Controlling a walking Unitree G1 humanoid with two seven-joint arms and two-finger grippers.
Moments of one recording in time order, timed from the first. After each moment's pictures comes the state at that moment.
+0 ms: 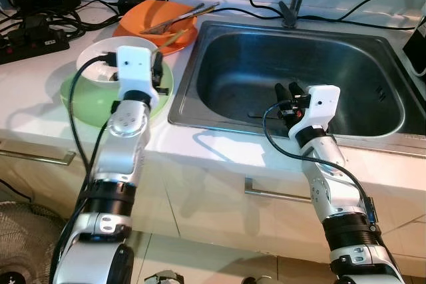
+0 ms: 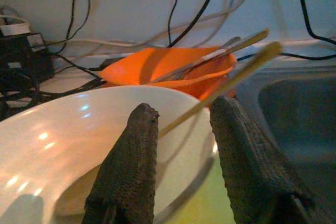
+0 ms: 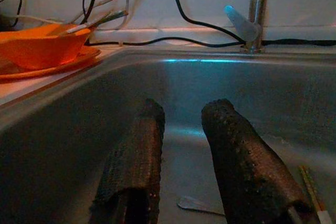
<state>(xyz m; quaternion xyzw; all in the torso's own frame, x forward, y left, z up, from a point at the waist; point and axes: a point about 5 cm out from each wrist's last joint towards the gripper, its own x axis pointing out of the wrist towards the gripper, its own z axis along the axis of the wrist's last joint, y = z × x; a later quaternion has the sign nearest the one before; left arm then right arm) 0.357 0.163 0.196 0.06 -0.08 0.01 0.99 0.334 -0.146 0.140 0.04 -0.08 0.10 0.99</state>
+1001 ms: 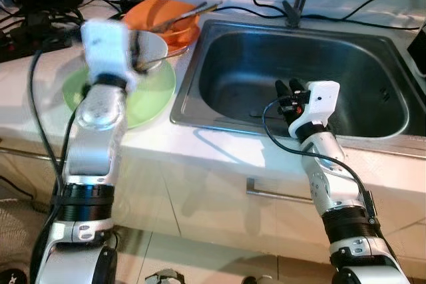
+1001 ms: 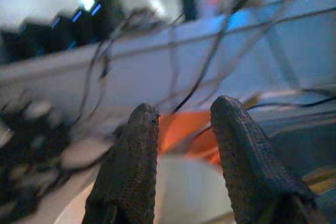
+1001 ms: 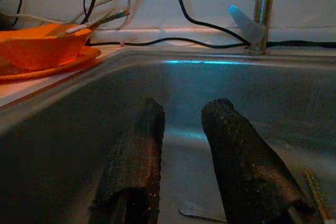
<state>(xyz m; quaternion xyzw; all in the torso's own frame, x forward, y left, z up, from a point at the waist) 0.338 0.164 0.252 0.12 -0.19 -0.03 0.97 0.341 -0.146 0.143 0.04 -0.08 0.09 0.99</state>
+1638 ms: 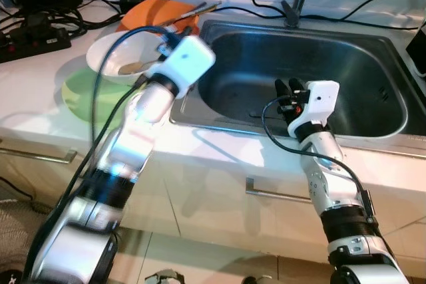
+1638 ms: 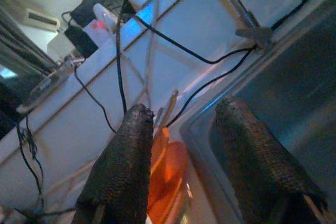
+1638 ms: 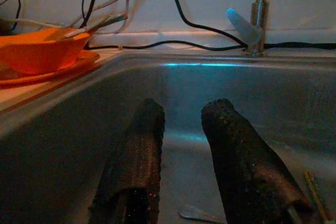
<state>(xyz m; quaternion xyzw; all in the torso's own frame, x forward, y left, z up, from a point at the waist) 0.358 0.101 0.240 0.36 -0.18 -0.16 0.90 0.342 -0.144 0.143 0.04 -0.09 0.09 0.99</state>
